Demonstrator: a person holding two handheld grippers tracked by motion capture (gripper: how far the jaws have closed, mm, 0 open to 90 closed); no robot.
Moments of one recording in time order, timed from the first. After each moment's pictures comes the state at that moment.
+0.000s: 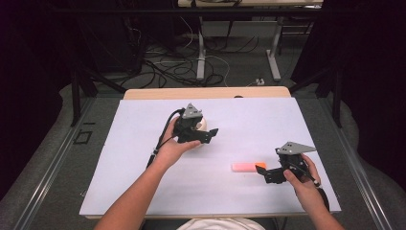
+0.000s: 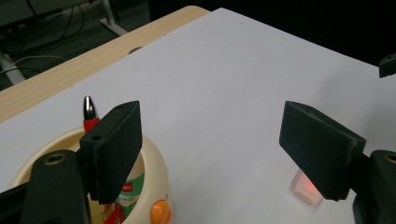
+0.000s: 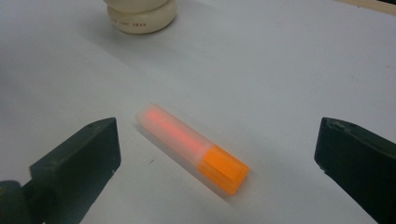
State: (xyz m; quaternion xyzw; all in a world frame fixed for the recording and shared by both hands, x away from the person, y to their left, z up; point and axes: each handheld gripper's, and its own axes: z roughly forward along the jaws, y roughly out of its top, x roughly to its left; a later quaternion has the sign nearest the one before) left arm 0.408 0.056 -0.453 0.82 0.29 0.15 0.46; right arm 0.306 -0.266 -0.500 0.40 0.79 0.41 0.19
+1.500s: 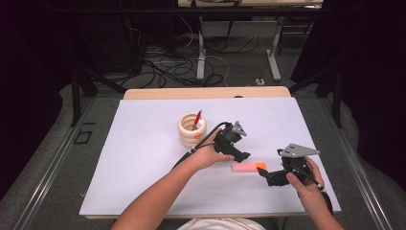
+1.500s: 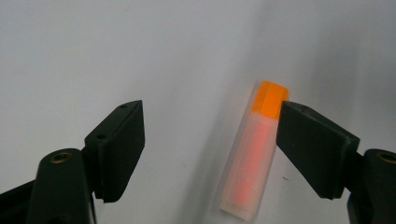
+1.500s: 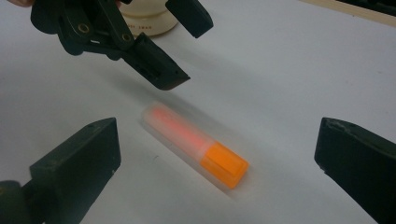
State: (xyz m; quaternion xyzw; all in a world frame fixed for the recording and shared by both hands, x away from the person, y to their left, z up) left arm 0.404 -0.056 -0.496 0.92 0.16 0.04 0.36; right arm 0.296 -0.268 -0.495 0.39 0.79 0.42 0.21
